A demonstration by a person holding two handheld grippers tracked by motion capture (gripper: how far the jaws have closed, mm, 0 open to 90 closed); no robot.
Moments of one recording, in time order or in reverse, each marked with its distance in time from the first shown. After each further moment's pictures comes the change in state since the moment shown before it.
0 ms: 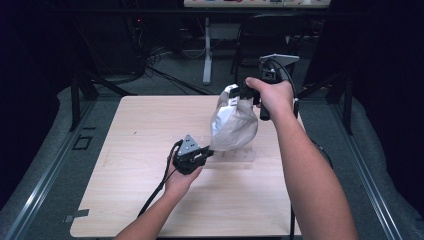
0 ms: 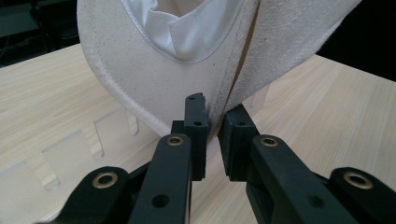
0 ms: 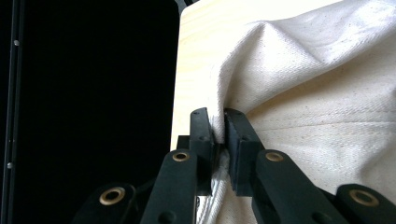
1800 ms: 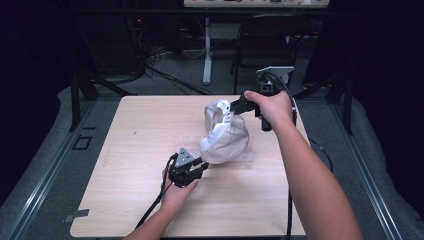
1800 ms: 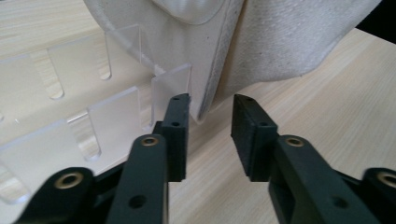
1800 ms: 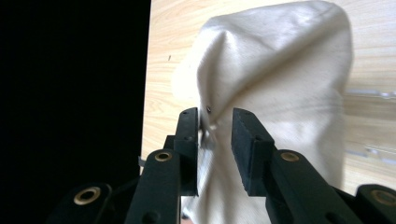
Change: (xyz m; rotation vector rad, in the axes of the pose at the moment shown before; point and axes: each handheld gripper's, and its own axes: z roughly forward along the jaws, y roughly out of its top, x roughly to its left) left arm -0.007 -0.040 -0.008 0.088 0.071 -0.104; right arm -0.025 -0.010 0.015 0.063 -0.094 -0.048
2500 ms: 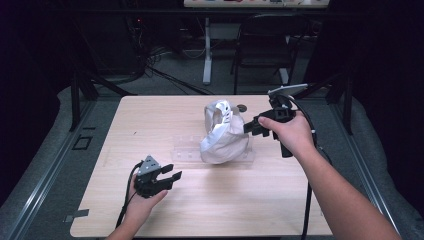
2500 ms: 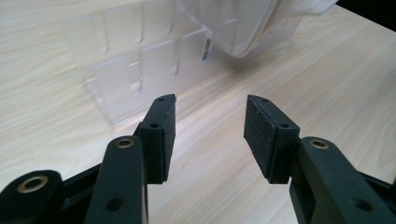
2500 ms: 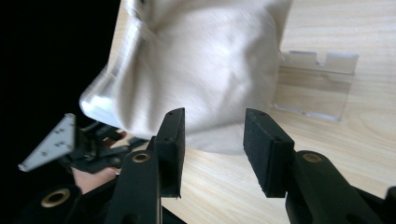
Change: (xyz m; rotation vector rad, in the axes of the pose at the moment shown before) left arm 0.042 -0.031 -0.086 0.043 0.014 -0.053; right arm -0.032 -0.058 -0.017 0.001 -0.102 -0.152
